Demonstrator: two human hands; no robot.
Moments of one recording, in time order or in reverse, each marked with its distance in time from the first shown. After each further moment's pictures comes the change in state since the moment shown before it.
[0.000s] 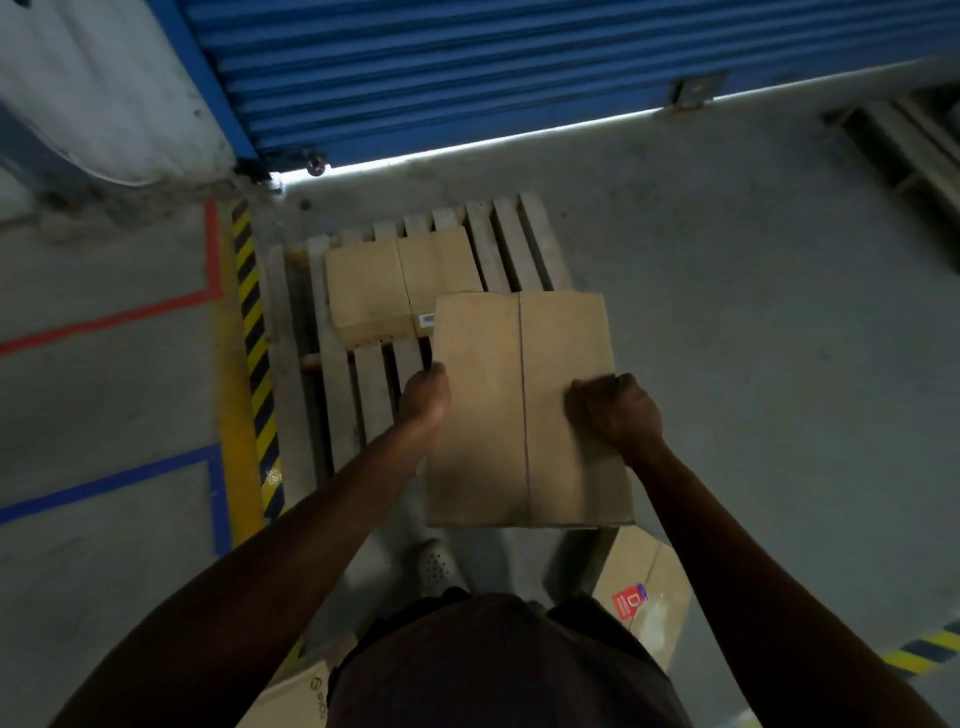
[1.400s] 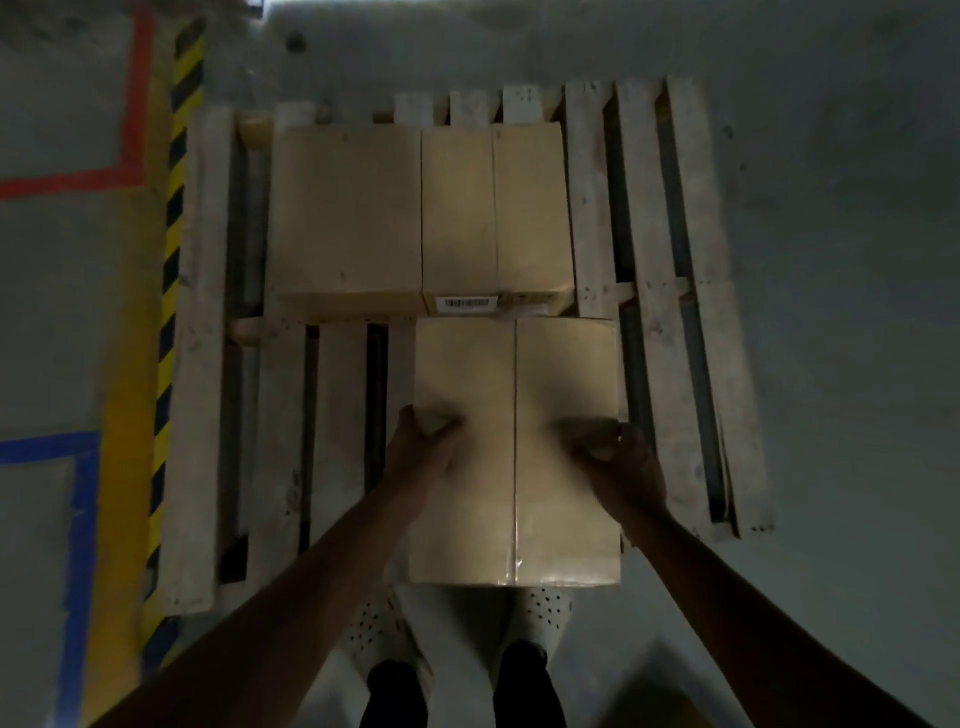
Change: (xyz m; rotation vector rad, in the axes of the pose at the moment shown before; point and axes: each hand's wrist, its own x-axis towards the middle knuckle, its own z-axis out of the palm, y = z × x) left_hand 0.496 -0.146 0.131 -0.174 0.076 -0.136; right_hand 0.445 0.029 0.364 0.028 -0.276 -0.035
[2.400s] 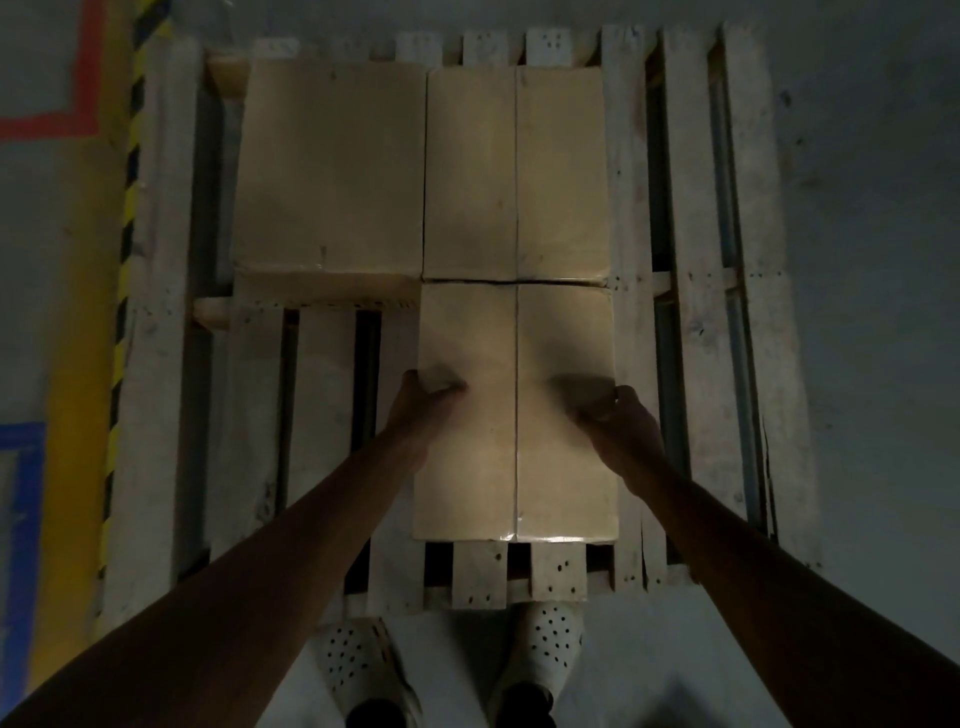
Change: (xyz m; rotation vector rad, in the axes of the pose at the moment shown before) left_hand 0.138 -0.016 0.023 0.001 -0.038 -0.062; right_hand 0.103 -0.043 0.035 -0.077 -0.026 -0.003
